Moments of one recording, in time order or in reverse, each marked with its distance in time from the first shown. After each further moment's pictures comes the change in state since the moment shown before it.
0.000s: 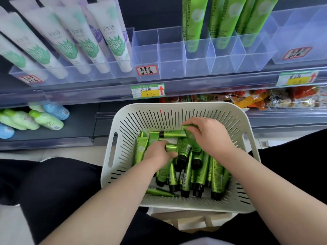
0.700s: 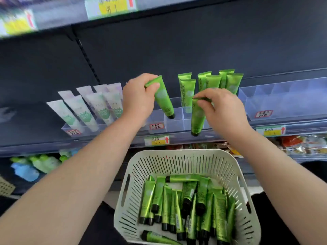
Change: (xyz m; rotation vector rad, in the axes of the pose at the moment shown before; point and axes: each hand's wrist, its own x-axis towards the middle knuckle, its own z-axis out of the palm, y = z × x) left_hand -0.079 0.157 -0.245 -0.316 0.874 0.715; right_hand 0.040 -0.072 -0.169 0.001 0.539 -0.201
